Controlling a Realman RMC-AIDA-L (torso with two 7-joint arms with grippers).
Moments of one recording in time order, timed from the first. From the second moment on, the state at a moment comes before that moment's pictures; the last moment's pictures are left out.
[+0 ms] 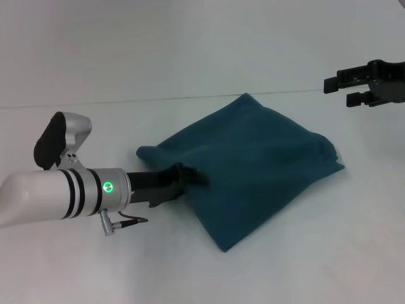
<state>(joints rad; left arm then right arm) -0.84 -2.17 0.81 0.34 2.06 0.91 -2.50 0.78 1.80 -0.65 -0.77 -2.29 -1.50 2.62</state>
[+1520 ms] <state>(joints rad) -0.78 -2.03 0.88 0.61 2.28 1.21 -2.27 0.78 1.81 -0.64 -0.74 -2.29 -1.50 2.61</state>
